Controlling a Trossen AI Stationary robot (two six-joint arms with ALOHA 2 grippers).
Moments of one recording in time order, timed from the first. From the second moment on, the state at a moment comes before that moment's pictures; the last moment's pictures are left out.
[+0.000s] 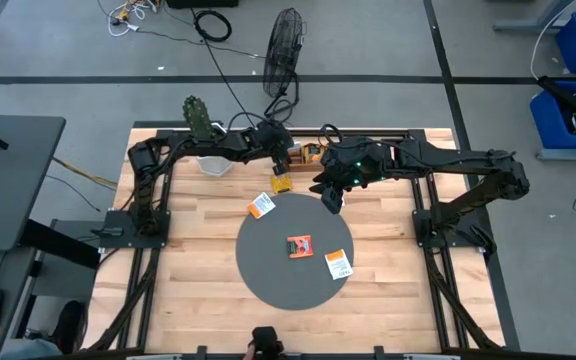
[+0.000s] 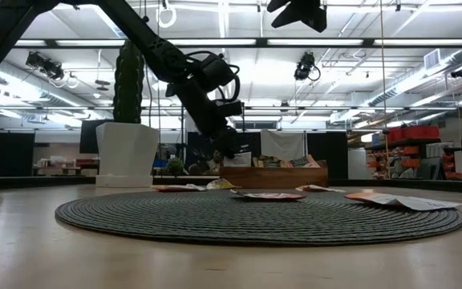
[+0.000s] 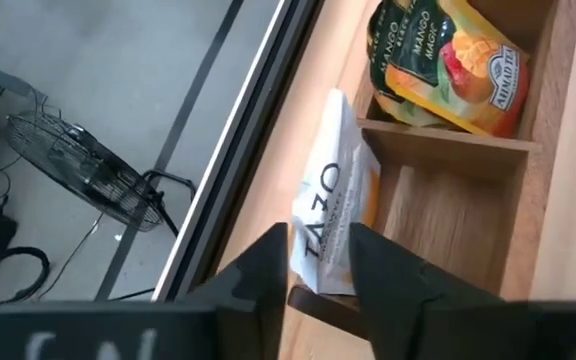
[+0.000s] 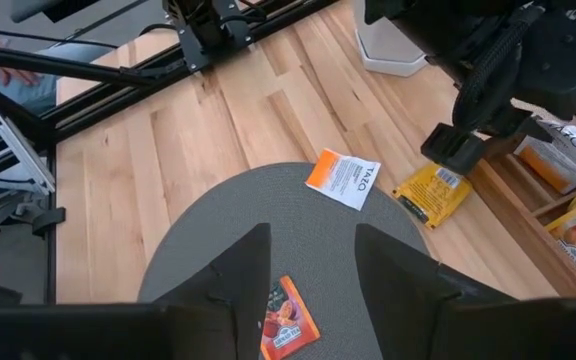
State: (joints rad) left arm 0.48 1.97 1.28 -0.06 -0.25 0.33; right arm -0.06 1.40 1.45 -0.75 0.02 0.39
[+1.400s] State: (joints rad) left arm 0.28 1.65 0.95 -0.44 0.01 -0.04; right arm -0.05 1.40 1.45 -0.75 0.04 0.31
